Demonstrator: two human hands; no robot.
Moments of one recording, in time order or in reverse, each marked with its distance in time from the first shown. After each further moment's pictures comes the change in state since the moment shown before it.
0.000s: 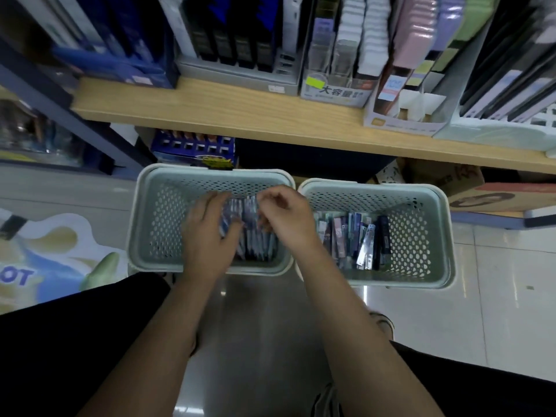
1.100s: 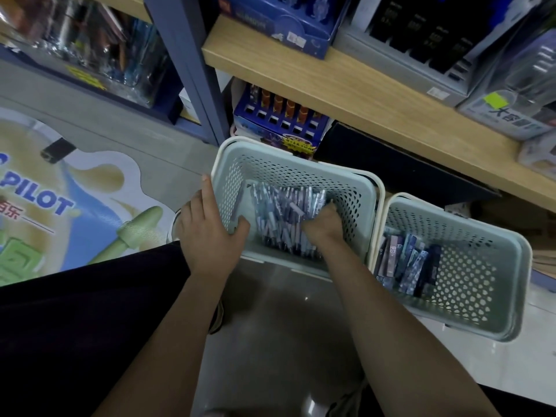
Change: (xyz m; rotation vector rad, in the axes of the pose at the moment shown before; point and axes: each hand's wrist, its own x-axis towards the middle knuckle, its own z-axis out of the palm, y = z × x) left_hand -0.025 -0.098 -0.041 0.194 0.161 -0.356; right_hand 0.064 0.072 0.078 -0.733 0.023 0.384
